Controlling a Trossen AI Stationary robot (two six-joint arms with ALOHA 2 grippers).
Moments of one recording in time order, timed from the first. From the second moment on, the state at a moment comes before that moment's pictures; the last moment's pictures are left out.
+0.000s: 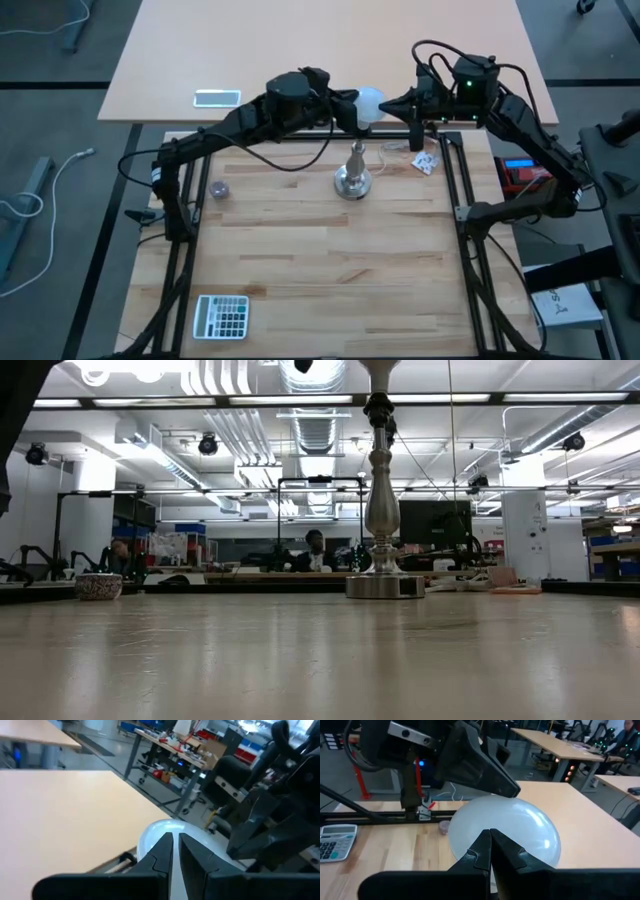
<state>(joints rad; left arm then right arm) 0.24 1.84 2.14 -0.41 -0.32 -0.46 -0.58 1.23 1.63 -0.65 -0.37 -0.24</state>
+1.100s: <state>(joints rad) 0.17 1.84 2.13 -0.40 -0.26 -0.59 -0.58 1.25 1.63 -0.58 -0.27 -0.31</state>
